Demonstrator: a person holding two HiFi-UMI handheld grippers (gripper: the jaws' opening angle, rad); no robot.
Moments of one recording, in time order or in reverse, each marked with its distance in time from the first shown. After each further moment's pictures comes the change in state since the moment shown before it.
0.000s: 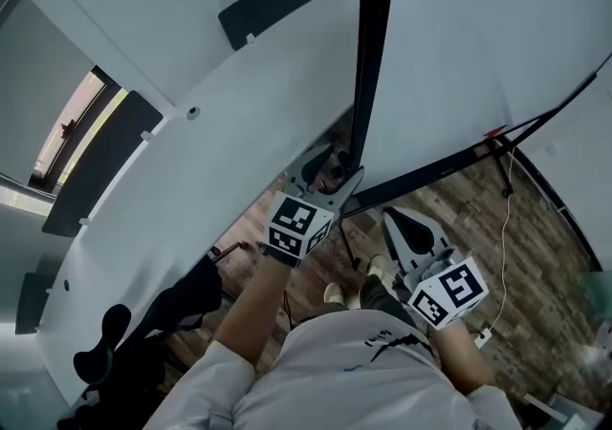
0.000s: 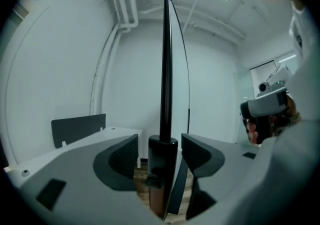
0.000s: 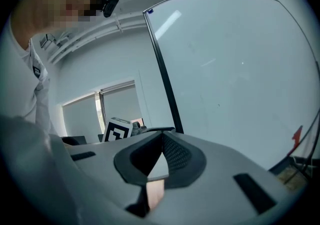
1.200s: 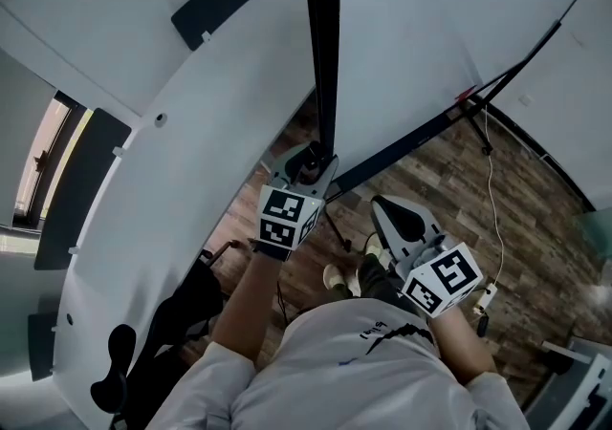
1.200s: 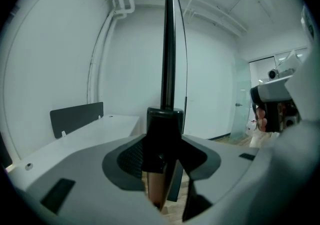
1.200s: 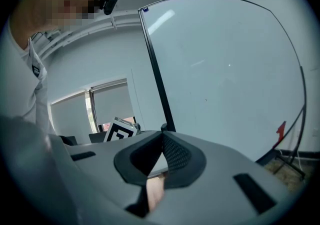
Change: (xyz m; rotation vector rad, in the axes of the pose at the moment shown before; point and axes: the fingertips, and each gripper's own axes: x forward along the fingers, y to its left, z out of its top) left arm -0.010 -0.014 -0.043 0.009 0.150 -0.033; right arm -0.027 0.017 -0.017 0.014 0.002 -0.134
